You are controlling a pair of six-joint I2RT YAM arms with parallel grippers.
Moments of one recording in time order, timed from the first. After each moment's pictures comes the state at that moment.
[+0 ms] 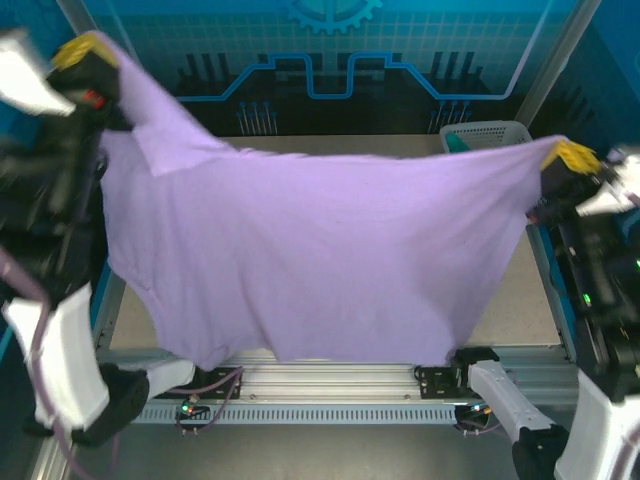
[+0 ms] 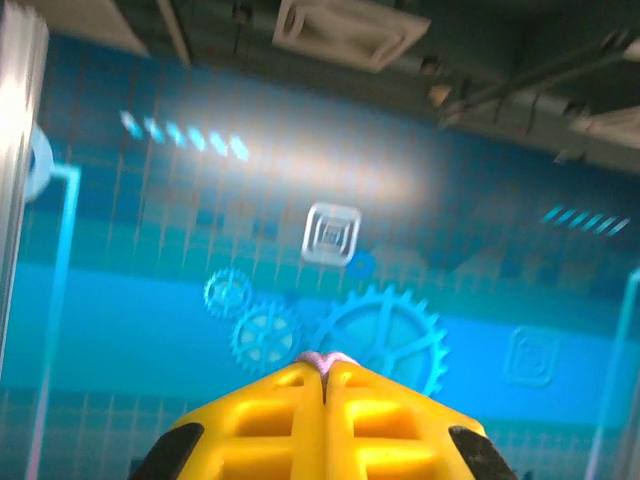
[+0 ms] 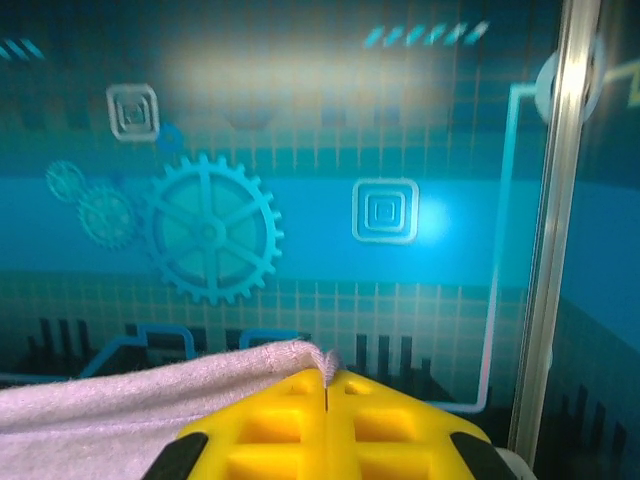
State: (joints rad) left arm -0.11 1.25 2.14 -0.55 -0.05 -0.18; right arm 0.05 0.83 1.72 -0.70 0.00 0.00
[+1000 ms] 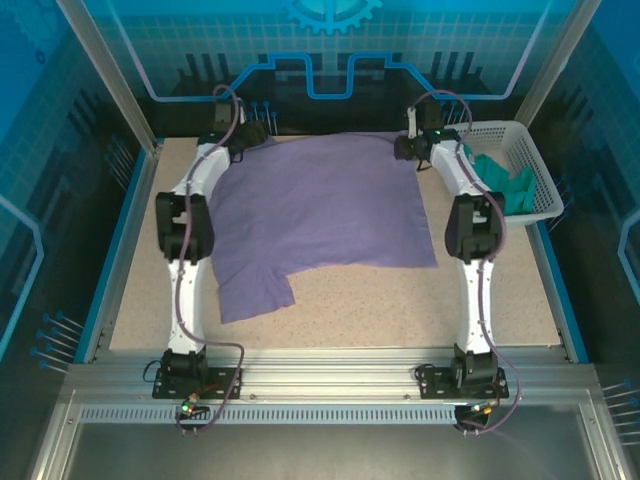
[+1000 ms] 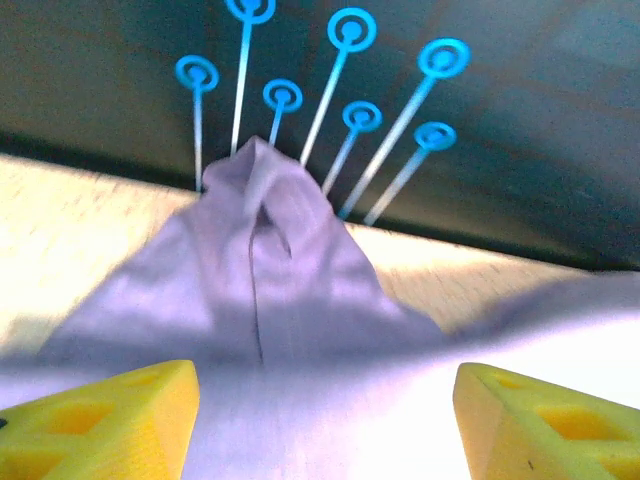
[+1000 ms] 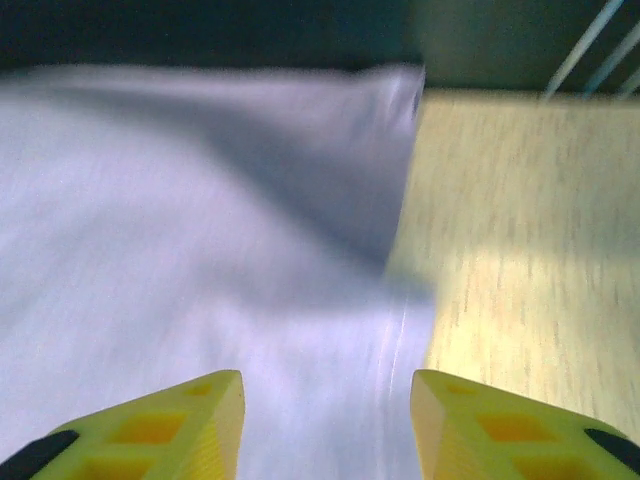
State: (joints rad) left arm -0.03 2.33 2.10 -0.39 0.03 -0.36; right arm 0.10 2.33 2.13 -0.66 -0.02 0.06
